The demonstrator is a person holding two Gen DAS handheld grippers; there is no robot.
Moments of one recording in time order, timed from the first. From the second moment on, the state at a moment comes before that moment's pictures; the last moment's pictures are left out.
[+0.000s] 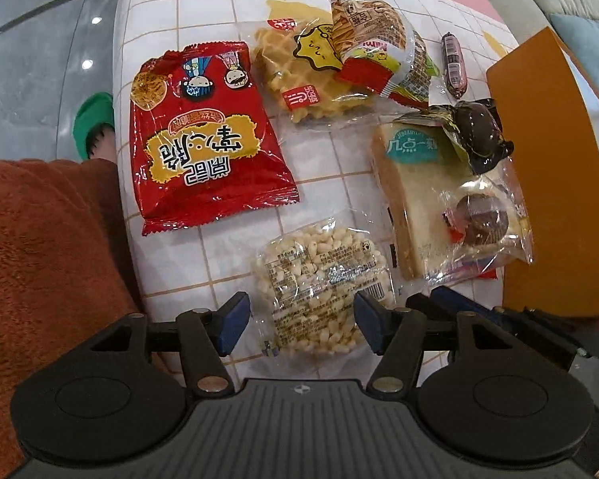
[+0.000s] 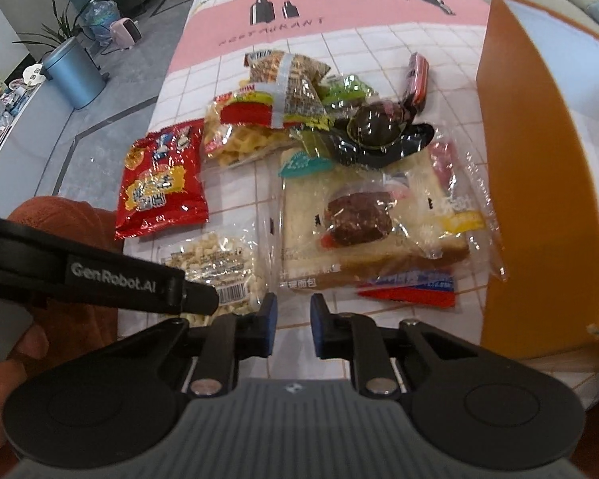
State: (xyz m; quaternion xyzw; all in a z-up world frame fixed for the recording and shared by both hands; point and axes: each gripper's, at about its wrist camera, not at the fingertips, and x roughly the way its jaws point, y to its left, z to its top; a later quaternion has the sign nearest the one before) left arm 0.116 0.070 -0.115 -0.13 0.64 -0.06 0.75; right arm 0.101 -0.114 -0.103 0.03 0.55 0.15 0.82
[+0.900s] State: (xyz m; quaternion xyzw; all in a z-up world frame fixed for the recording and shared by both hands) left arm 0.089 0.045 -0.056 -0.13 0.55 -0.13 0.81; right arm 0.096 -0.126 -0.107 0.06 0.56 0.15 0.81
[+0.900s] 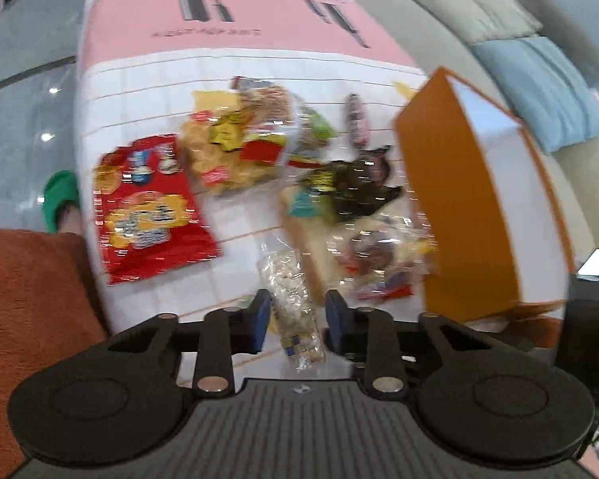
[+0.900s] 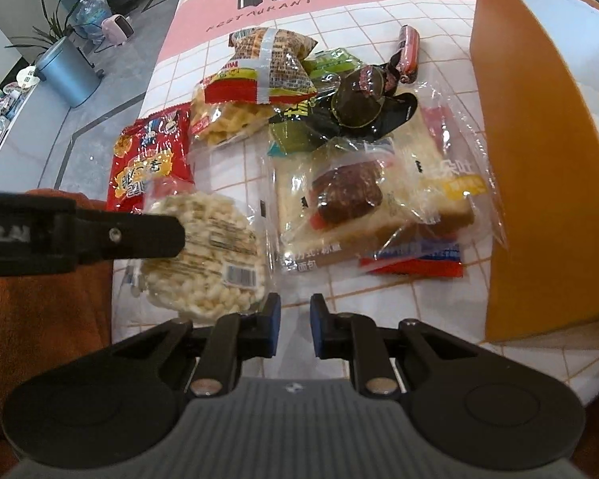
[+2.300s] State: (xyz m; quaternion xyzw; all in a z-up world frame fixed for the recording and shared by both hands) left arm 0.094 0.032 -0.075 -0.07 0.57 -0.09 0.82; right arm 0.095 -0.146 -0.094 0.17 0.50 0.04 0.85
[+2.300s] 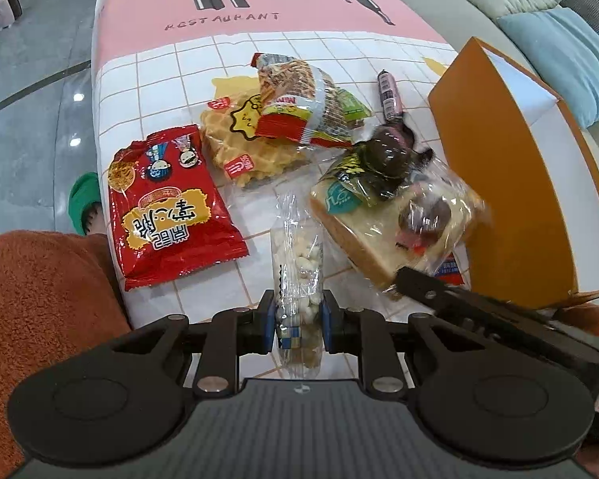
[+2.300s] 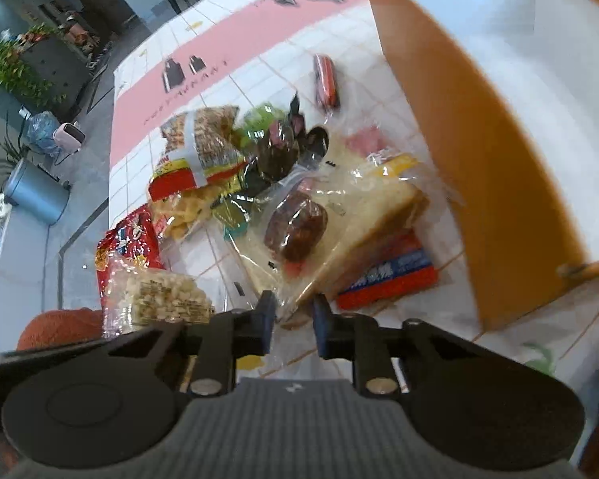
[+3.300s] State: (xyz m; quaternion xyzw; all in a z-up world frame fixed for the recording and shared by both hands) left arm 0.062 0.004 -0.064 -0.10 0.56 -0.16 0.81; right arm -0.009 -0.131 -0.005 -0.11 0.40 0.11 0.90
